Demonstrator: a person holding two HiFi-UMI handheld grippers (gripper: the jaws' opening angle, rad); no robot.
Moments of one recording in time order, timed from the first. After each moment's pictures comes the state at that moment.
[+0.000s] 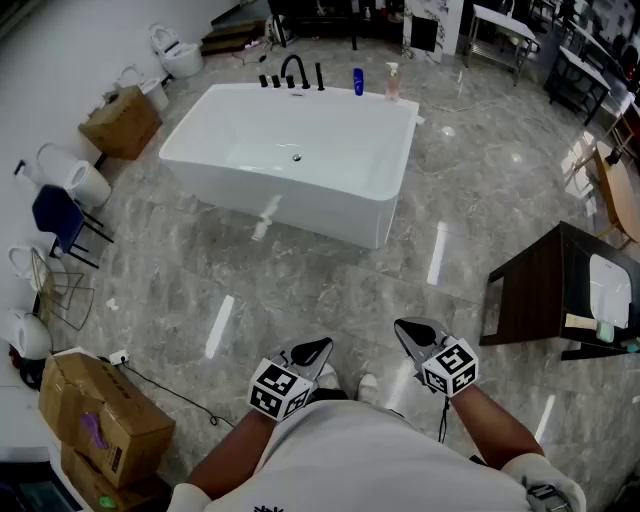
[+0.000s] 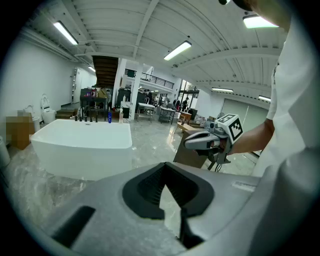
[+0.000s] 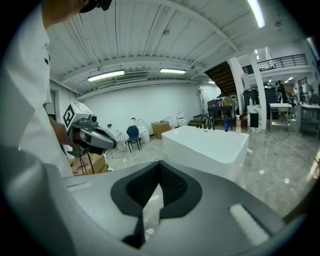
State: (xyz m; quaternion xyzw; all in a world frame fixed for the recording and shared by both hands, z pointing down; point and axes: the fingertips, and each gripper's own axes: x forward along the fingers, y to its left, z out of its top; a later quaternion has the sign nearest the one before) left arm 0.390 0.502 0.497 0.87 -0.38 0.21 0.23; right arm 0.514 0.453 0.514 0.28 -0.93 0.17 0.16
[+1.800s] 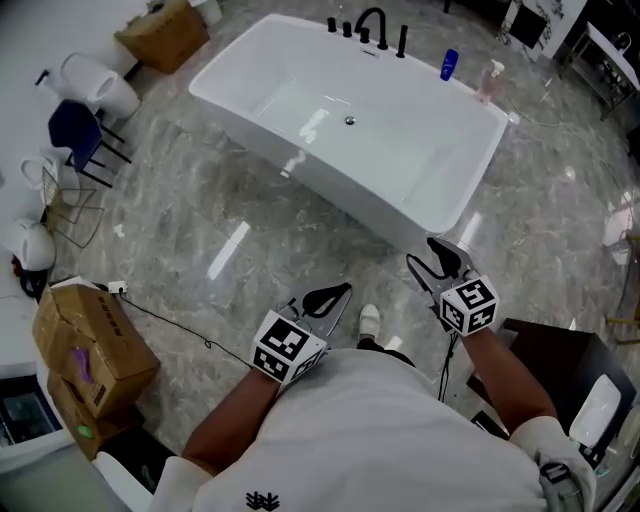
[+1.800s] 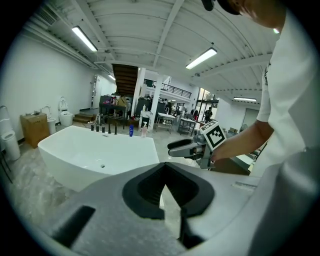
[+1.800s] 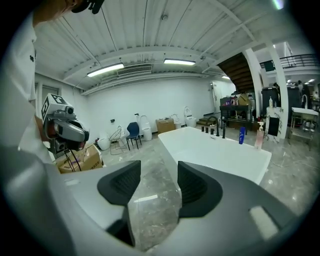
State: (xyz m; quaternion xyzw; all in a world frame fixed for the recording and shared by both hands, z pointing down) left arm 0.310 0.157 0.478 0.84 -0.47 0.16 0.23; right arm 0.399 0.036 0.536 0.21 -0.95 0.15 0.18
